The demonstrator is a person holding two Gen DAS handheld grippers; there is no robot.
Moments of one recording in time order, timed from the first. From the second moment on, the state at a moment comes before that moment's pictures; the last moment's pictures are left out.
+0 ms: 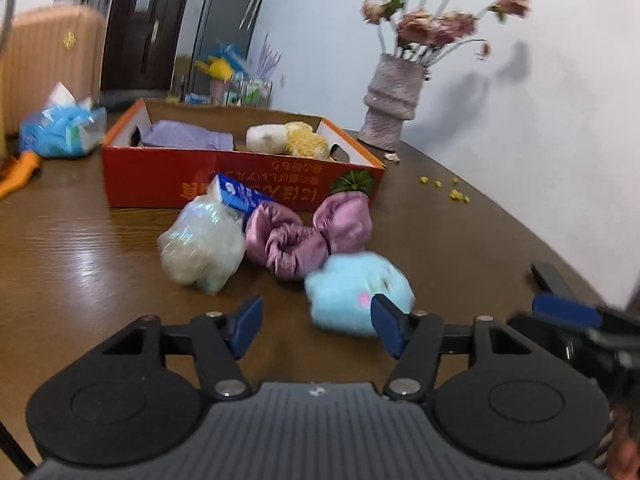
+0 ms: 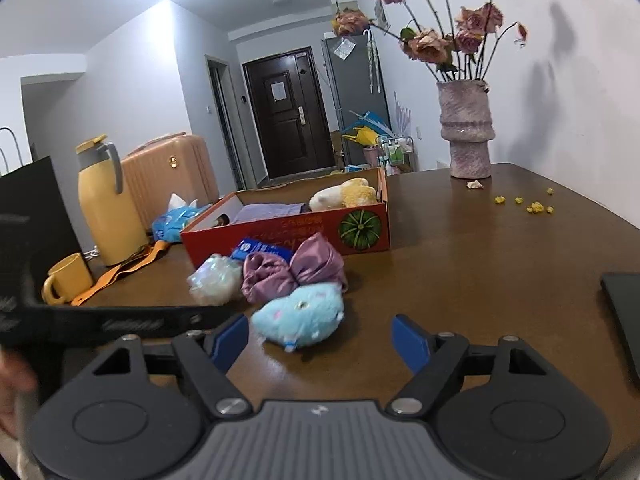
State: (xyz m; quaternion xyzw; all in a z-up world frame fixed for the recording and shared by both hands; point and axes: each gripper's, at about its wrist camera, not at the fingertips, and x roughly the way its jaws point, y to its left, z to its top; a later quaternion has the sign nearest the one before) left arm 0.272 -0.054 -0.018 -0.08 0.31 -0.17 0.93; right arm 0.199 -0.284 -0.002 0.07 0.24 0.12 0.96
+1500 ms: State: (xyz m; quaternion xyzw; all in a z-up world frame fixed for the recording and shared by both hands) left arm 0.178 -0.016 0.049 -0.09 0.24 -0.17 0.95; right arm 0.185 -0.233 0.032 0.10 0.21 0.21 0.95
